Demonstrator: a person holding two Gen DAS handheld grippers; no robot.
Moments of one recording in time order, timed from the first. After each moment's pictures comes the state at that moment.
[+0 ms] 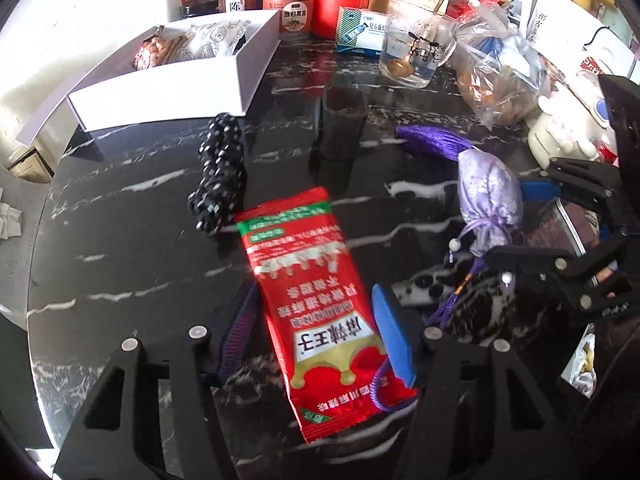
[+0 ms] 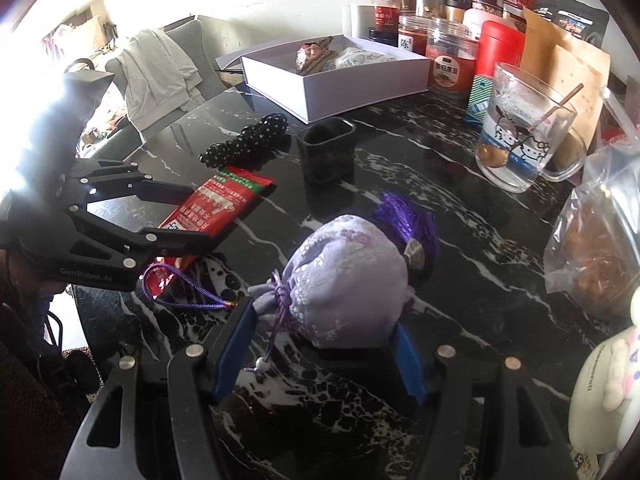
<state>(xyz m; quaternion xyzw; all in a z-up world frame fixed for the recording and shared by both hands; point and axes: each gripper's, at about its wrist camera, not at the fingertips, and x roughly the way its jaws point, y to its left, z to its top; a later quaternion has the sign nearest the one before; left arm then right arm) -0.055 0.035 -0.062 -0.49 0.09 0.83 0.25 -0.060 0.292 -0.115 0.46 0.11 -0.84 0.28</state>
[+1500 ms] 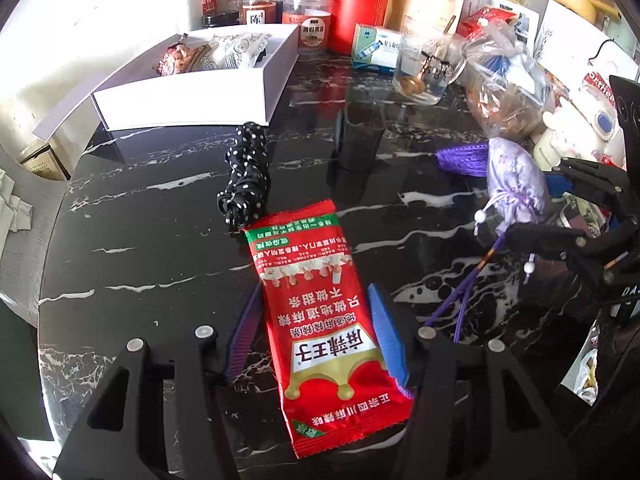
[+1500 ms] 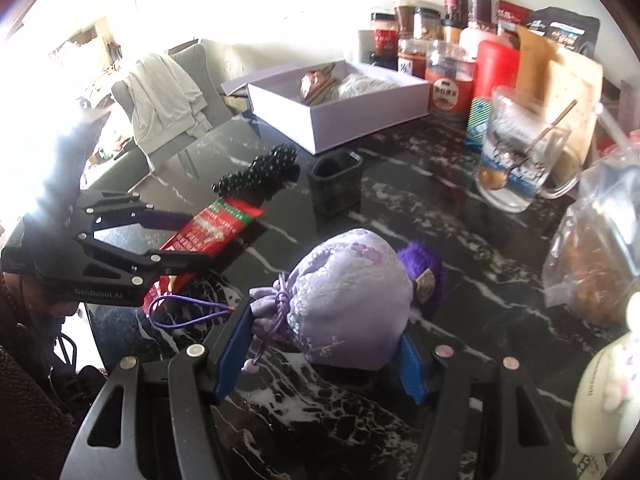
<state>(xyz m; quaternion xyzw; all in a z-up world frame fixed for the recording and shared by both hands) -0.049 0.021 -0.052 -0.47 0.07 0.85 0.23 -0.055 0.293 -0.097 0.42 0.08 -0.86 0.28</state>
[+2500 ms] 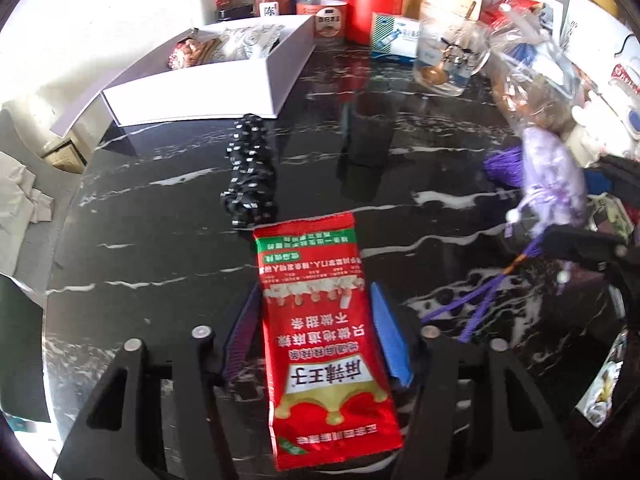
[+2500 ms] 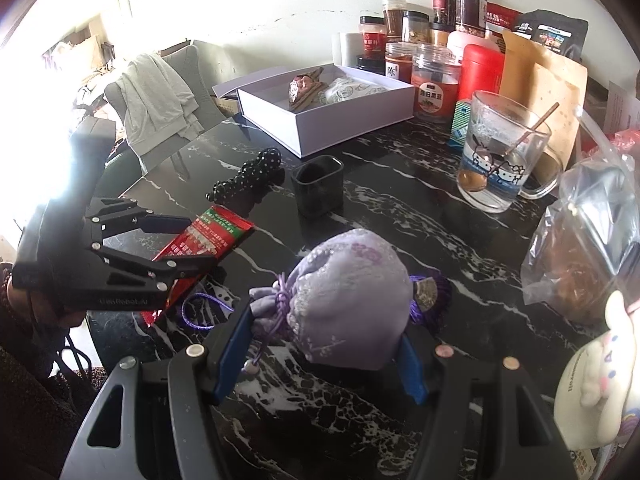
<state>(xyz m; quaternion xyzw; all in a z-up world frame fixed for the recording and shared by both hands) -0.050 0.046 -0.064 -0.48 0.09 0.86 0.18 -0.055 0.300 -0.092 0.43 0.08 -0.86 0.27</state>
